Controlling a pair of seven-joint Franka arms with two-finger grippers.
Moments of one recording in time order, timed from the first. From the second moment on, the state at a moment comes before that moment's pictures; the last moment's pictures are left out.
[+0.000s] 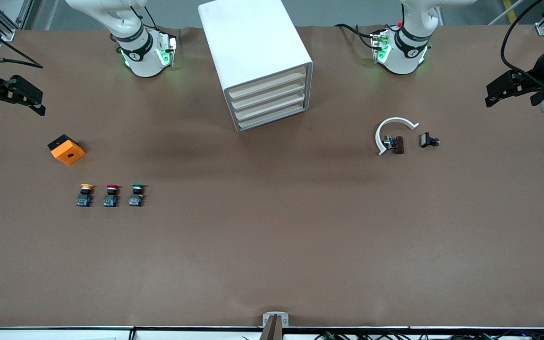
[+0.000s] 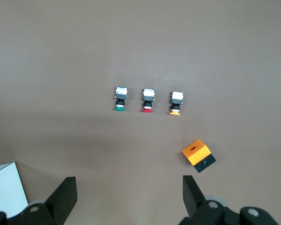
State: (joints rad) left arm -0.04 -0.05 -0.02 -1.55 0.02 1.42 -0.06; right arm 0.03 -0.10 -0.02 -1.62 -0.04 1.54 -0.09
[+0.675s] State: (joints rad) left arm -0.07 0.07 -0.04 -1.52 0.02 1.45 -0.06; right arm 0.03 -0.10 -0.02 -1.62 -0.04 1.54 -0.09
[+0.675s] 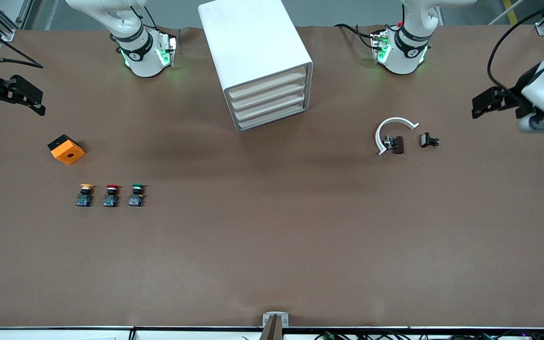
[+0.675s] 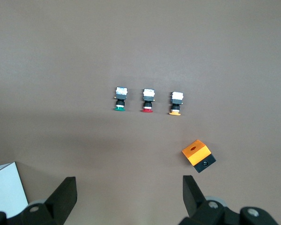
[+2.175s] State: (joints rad) left arm -0.17 0.57 -0.05 -1.48 -0.25 1.67 -1.21; right arm 0.04 -0.03 -0.02 -1.61 -0.05 1.58 -0.09
